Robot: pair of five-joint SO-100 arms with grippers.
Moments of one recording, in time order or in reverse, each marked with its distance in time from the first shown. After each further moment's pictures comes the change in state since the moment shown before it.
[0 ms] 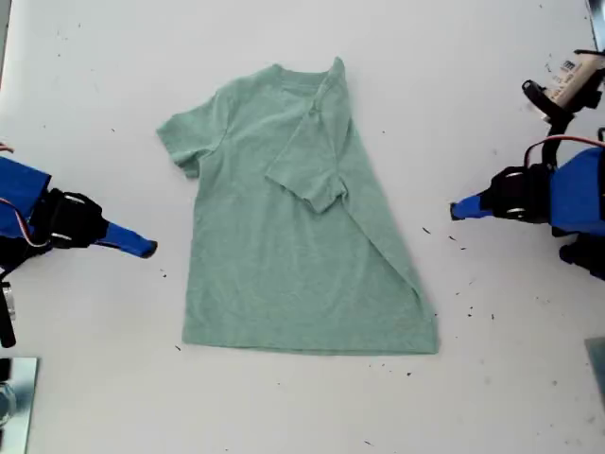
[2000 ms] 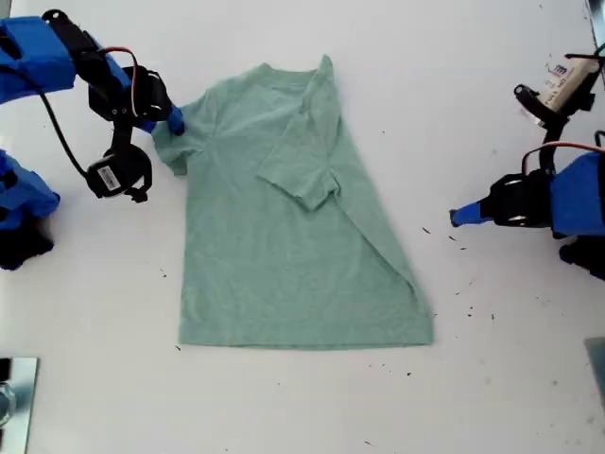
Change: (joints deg) arm 0 -54.4 -110.3 -55.6 -4.2 38.1; arm 1 -3.1 -0.2 0.0 0.0 -1.9
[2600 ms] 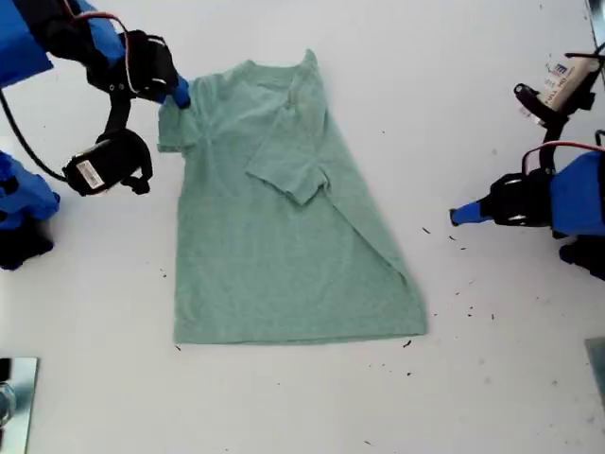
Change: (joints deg) arm 0 9.1 15.1 -19.2 11.1 -2.0; arm 1 0.4 0.0 0.0 0.0 -0.4
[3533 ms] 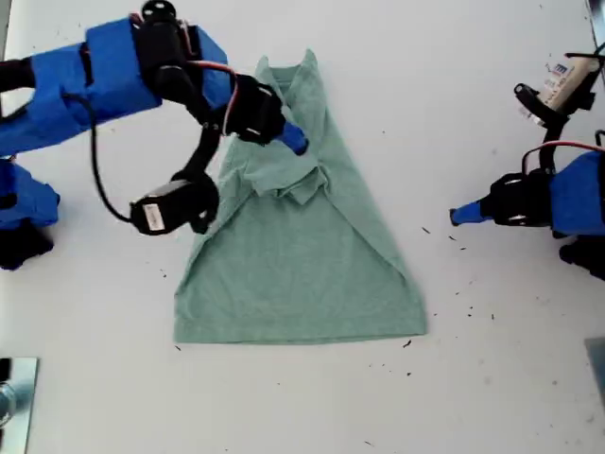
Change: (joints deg) arm 0 16.2 -30.1 -41.0 9.8 2.3; arm 1 0.0 0.0 0.0 0.0 0.0
